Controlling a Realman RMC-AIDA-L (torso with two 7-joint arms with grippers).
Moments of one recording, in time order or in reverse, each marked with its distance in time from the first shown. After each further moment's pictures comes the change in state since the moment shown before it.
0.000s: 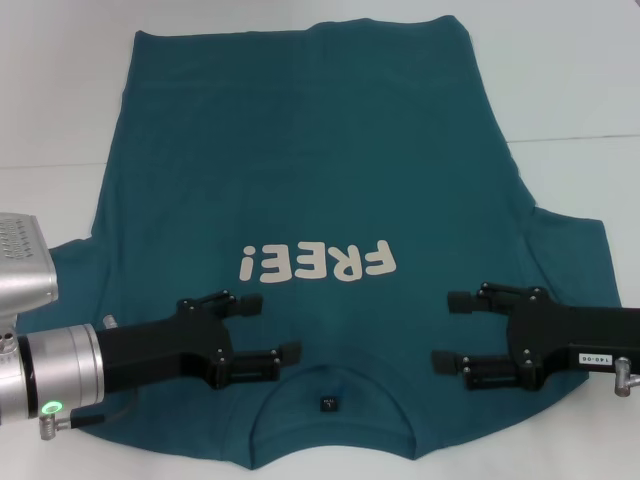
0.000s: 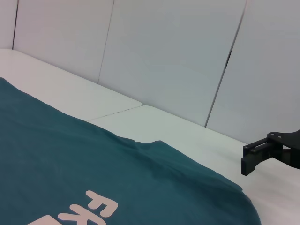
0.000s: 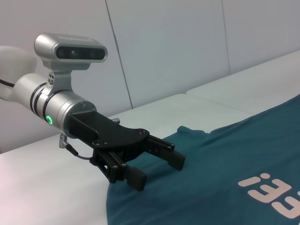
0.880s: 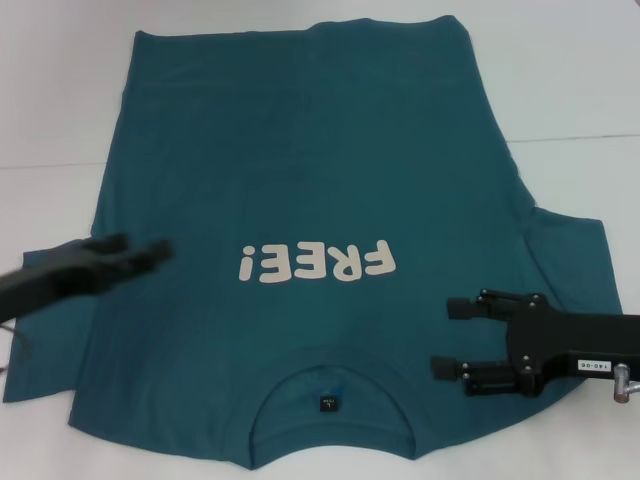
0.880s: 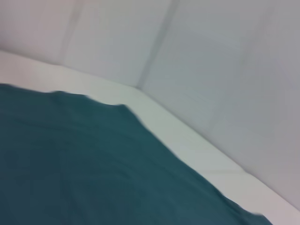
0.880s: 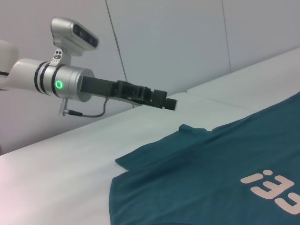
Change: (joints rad) left arm 0.069 0.041 -0.243 0.118 0.009 -0.061 -0.355; right arm -0.007 0.000 -0.005 0.013 0.003 0.003 -0.004
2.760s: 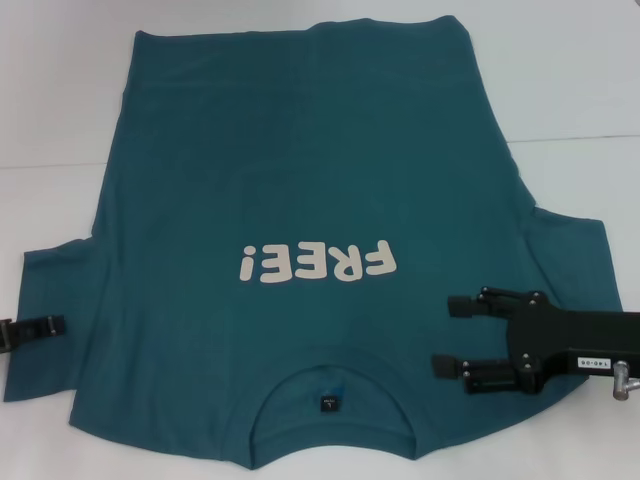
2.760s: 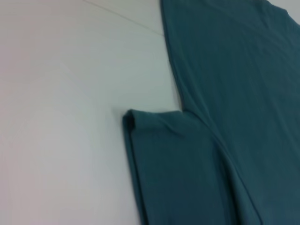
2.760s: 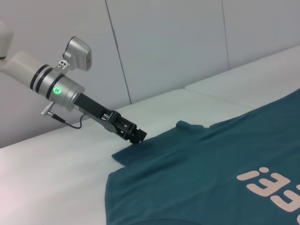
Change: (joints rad) left arm 0.012 0.058 -0.032 0.089 0.472 -0.167 -0.555; right arm 0.005 -0.001 -0.005 -0.006 -0.006 0.011 -0.001
